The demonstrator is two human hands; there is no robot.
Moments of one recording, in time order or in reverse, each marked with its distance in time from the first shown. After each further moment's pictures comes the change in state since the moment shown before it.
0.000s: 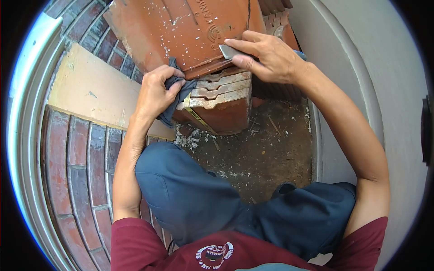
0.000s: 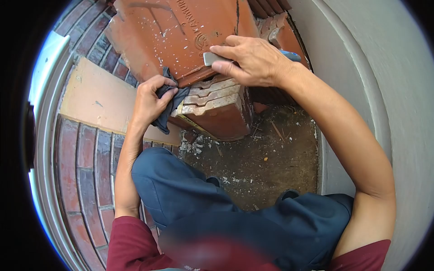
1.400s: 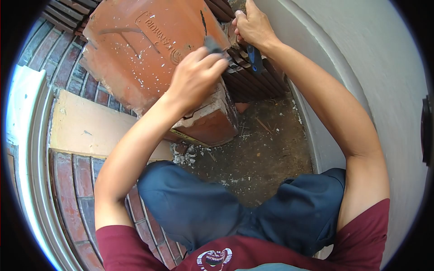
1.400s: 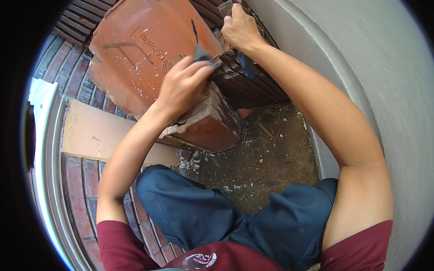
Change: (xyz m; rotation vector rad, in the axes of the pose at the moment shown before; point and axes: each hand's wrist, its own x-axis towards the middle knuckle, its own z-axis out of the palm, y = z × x) left_hand 0.100 0.086 0.076 0.207 0.101 0.816; right_hand 0.002 0.086 -0.007 0.137 0.728 0.701
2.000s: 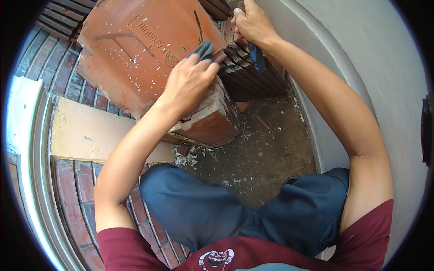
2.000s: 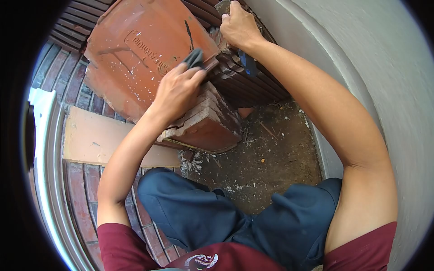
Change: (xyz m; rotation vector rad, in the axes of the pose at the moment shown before) left_hand -0.009 -0.003 0.000 0.138 -0.317 -0.101; right_hand 0.001 0.007 -0.005 0.005 -0.002 0.025
